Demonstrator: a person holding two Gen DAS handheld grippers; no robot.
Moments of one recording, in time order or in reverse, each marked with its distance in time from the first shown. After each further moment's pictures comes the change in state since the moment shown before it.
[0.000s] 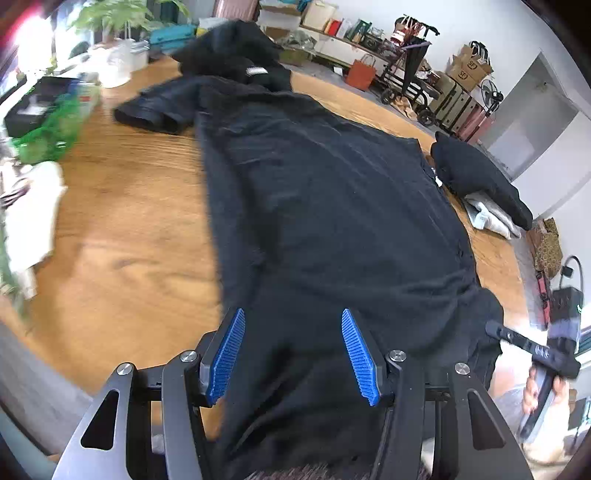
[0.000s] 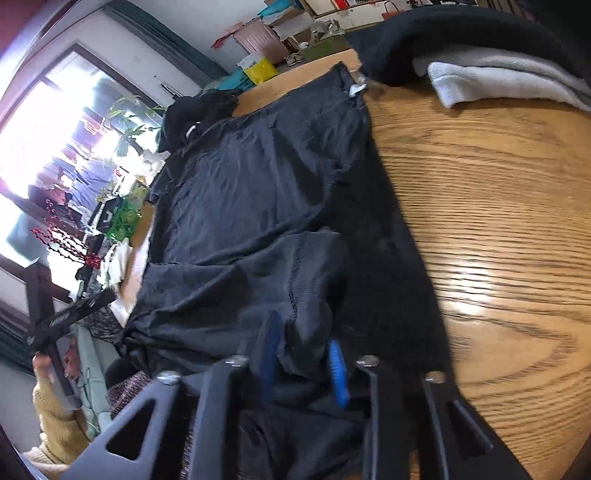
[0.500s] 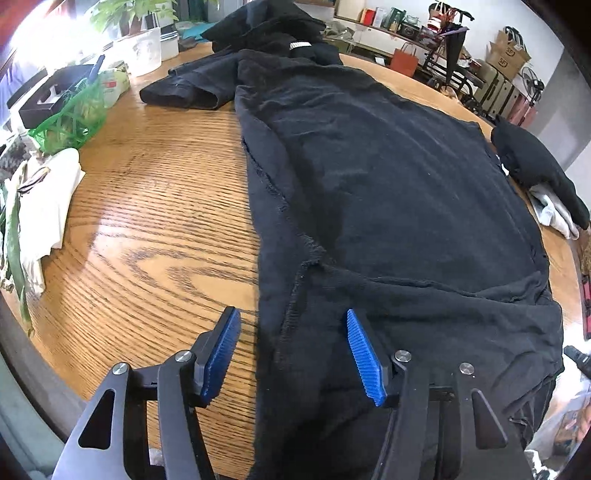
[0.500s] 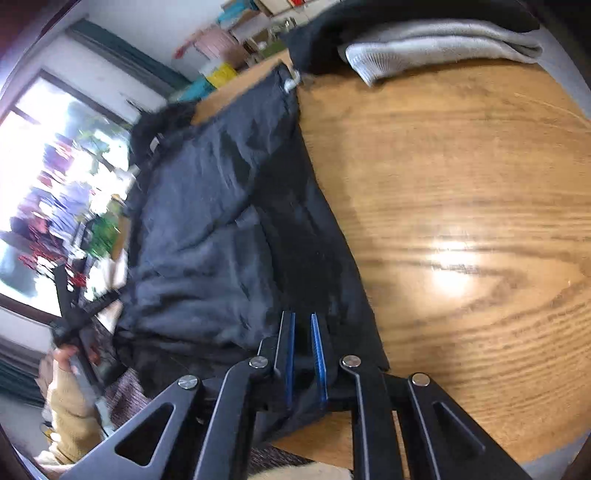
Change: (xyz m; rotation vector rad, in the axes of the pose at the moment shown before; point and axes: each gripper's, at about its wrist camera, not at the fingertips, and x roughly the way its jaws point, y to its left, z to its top) left arm 0.031 0.023 -0.013 -0.030 0.001 0.179; right arm -0.036 -0.043 -0.016 0.141 -0.021 -0.027
